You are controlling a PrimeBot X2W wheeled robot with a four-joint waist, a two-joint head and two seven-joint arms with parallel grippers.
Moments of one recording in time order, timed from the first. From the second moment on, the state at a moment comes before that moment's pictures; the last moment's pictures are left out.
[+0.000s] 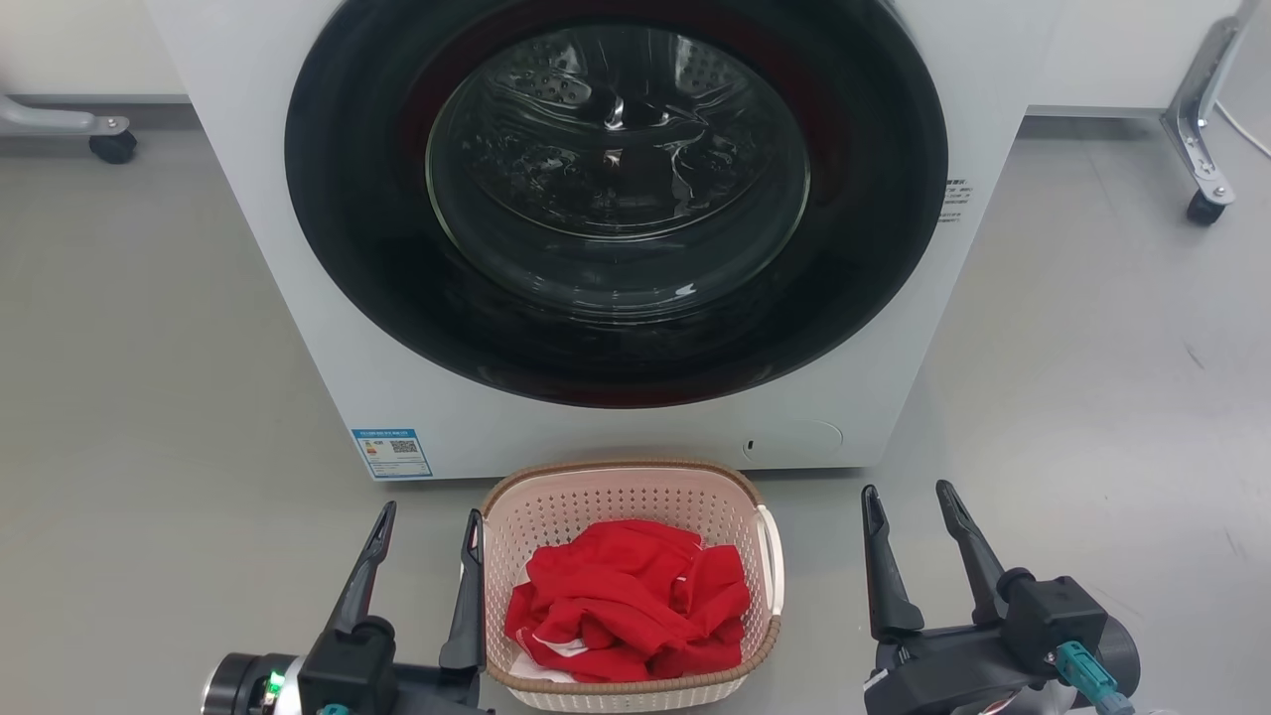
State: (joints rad) left arm -0.03 0.09 -0.27 0.12 -0.17 0.12 -0.25; right arm -0.11 -0.05 0.32 0.18 0.26 -0.12 -0.25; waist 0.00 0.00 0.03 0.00
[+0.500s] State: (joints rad) left arm -0.03 0.09 -0.27 0.11 -0.16 0.12 -0.25; right arm -0.11 -0.05 0.32 0.17 0.26 -0.12 -0.25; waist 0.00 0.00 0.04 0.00
